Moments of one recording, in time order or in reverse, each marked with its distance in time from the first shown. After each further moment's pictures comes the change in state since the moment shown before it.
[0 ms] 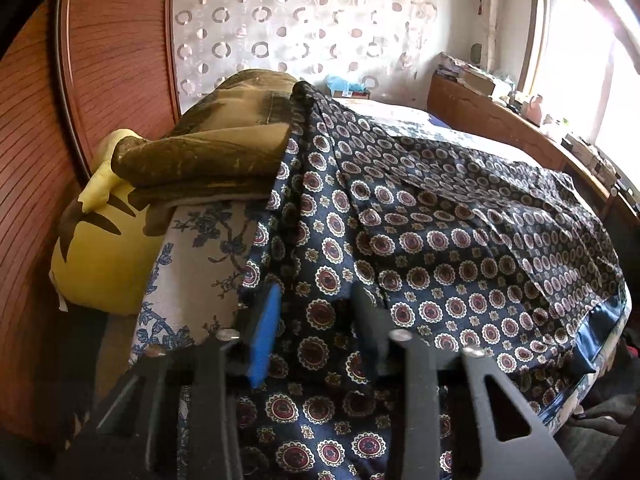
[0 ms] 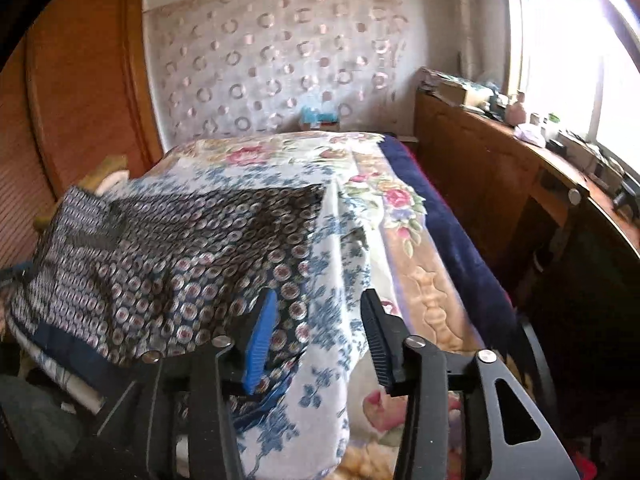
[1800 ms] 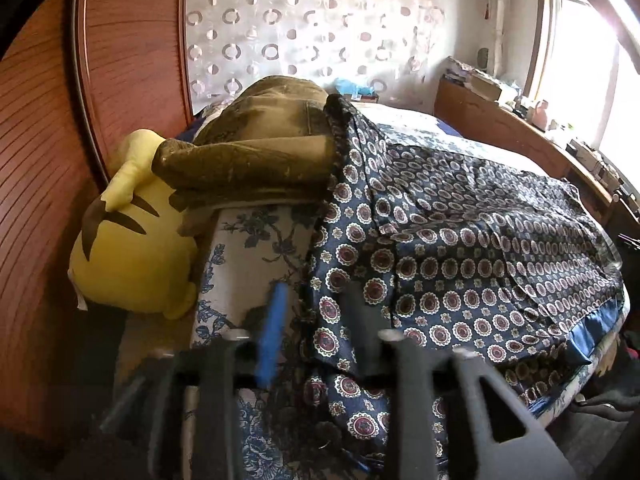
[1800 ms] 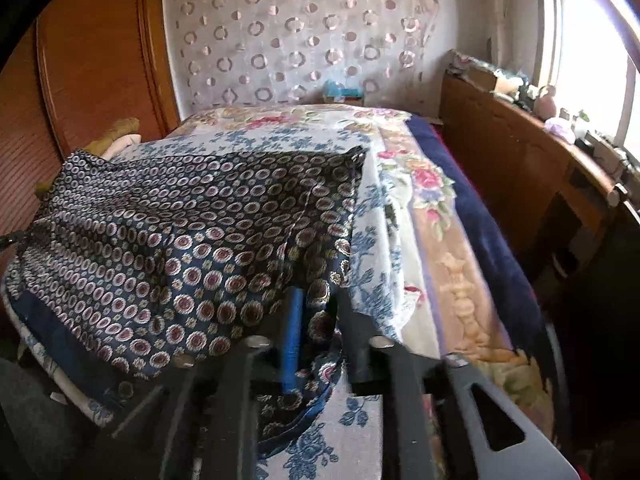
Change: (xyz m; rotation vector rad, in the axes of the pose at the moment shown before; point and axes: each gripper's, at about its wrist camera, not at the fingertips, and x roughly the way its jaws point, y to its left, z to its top) left arm -0.019 0.031 0.001 -0.022 -0.007 0.003; right arm 0.034 0.033 0.000 -0.098 0.081 0.052
